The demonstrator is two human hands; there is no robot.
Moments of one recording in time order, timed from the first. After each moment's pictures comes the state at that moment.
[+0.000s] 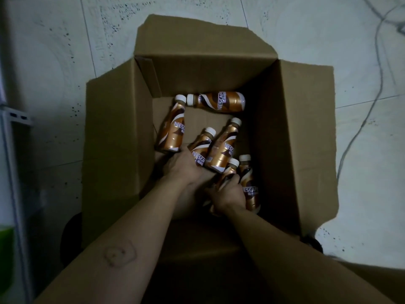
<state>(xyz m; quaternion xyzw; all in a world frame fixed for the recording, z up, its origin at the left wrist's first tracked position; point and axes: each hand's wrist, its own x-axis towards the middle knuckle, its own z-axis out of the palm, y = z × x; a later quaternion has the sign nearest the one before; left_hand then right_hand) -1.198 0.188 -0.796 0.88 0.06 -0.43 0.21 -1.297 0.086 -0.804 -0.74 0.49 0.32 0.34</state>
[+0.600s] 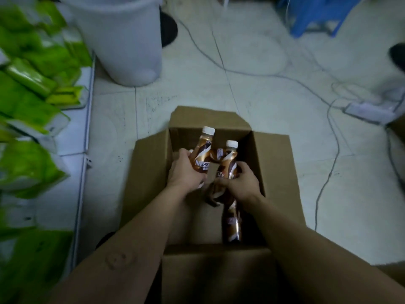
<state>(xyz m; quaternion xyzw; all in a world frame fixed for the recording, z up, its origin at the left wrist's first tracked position) -1.186 0.206 -0.622 0.87 0.10 -0.23 0.42 -1.248 0.055 -0.632 -0.78 0.32 0.11 0.52</state>
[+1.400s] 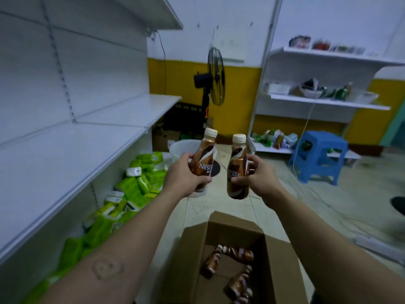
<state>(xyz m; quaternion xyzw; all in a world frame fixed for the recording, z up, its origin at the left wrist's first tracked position) -1.307 0.334 -0.279 0.86 -0.03 0.17 0.48 -1.317 0.119 -0.258 -0.82 -0.04 -0.06 0.57</state>
